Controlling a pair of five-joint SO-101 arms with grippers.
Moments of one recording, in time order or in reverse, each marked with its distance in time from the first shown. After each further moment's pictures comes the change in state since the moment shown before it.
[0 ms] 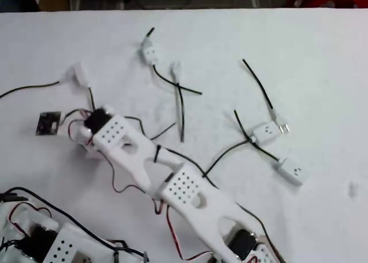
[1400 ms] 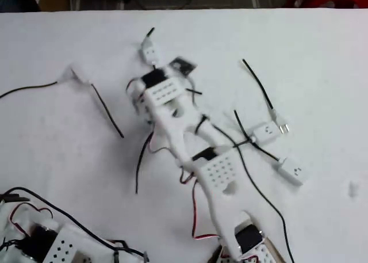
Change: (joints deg) left arm 0.0 0.0 0.0 1.8 0.0; right arm 17.3 -14.4 24.3 4.3 -98.1
